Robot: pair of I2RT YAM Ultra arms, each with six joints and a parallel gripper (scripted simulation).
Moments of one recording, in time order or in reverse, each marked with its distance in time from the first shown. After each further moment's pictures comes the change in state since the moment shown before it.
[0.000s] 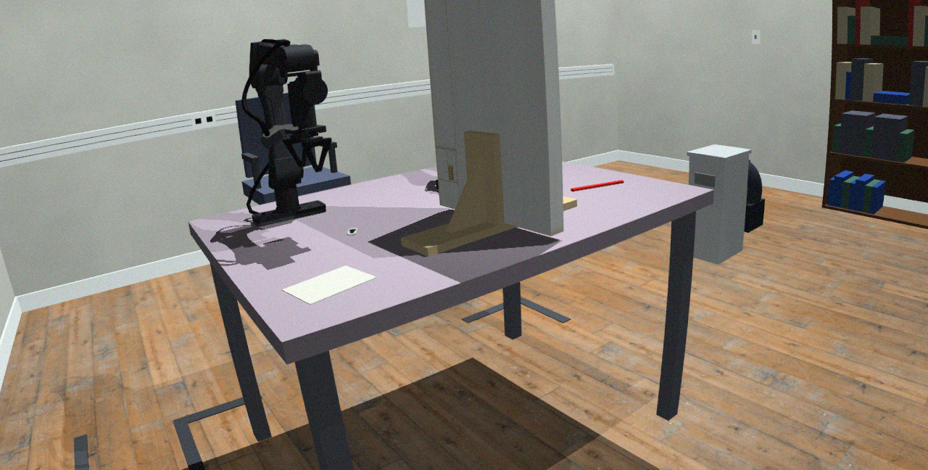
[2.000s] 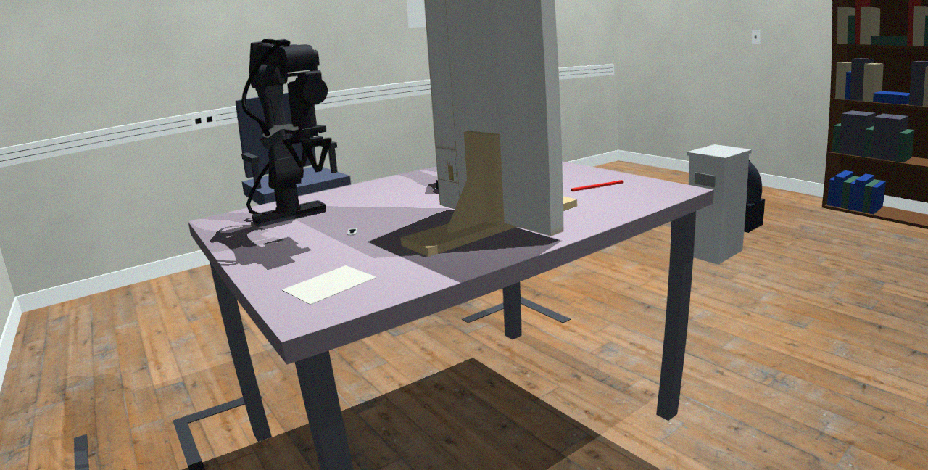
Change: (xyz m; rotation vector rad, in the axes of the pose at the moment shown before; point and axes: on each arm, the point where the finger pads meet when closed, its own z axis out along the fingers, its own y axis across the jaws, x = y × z) left arm -0.018 -0.011 0.043 0.058 0.008 -0.059; right arm 0.000 0.000 0.000 0.000 0.000 0.000
